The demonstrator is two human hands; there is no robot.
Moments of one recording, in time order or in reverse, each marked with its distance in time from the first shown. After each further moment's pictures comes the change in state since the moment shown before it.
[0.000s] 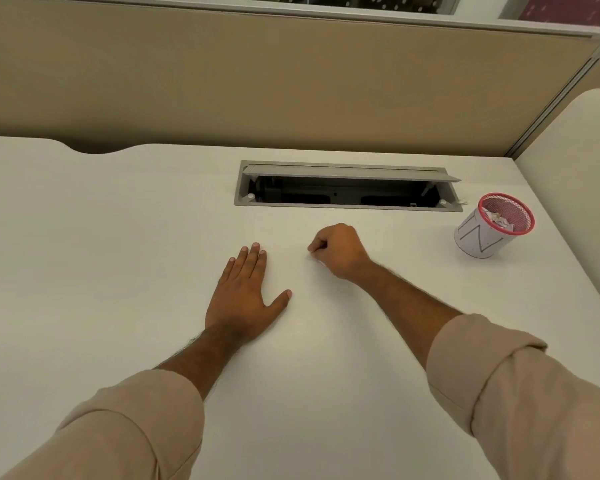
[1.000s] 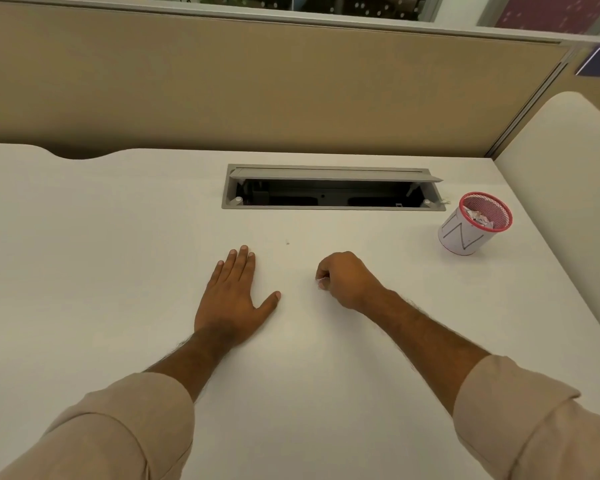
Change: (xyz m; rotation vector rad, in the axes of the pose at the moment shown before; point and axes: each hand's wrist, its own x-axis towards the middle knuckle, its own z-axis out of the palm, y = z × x) left_hand 0.001 -0.001 0.004 -0.003 0.015 0.006; right_hand -0.049 0.018 -0.012 -0.255 -0.196 0.024
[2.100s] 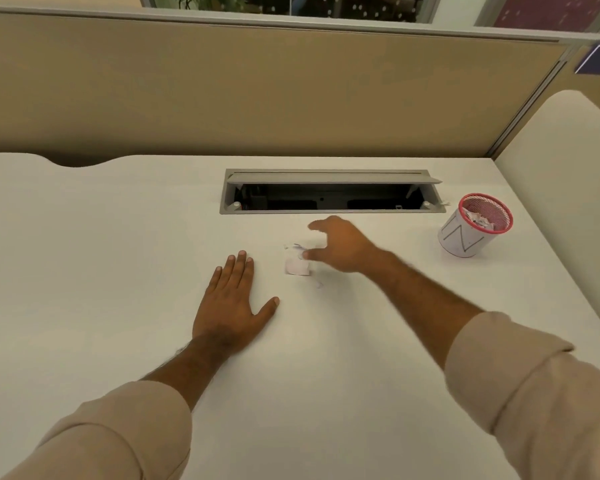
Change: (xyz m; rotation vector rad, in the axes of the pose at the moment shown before) left_hand -0.001 -0.003 0.002 0.026 0.006 0.021; right_hand 0.033 -0.014 -0.047 0.020 0.042 -0.035
